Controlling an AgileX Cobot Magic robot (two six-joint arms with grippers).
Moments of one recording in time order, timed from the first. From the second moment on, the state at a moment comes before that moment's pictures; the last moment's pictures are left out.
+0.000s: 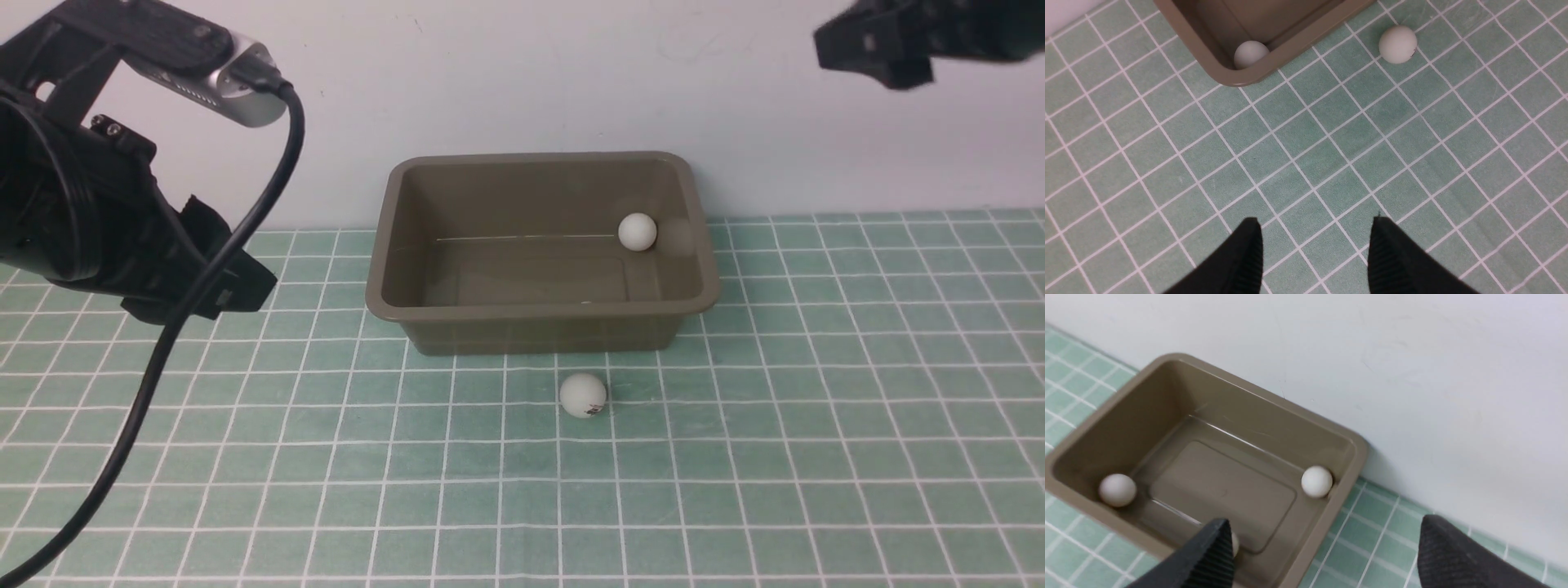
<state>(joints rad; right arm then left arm) 0.19 1.44 -1.47 0.33 0.80 -0.44 -0.16 1.22 -1.25 -0.31 1.10 0.49</state>
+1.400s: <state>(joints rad) 0.60 1.92 -1.07 0.55 0.16 -0.28 -0.16 1.22 -1.25 -0.31 1.09 0.49</state>
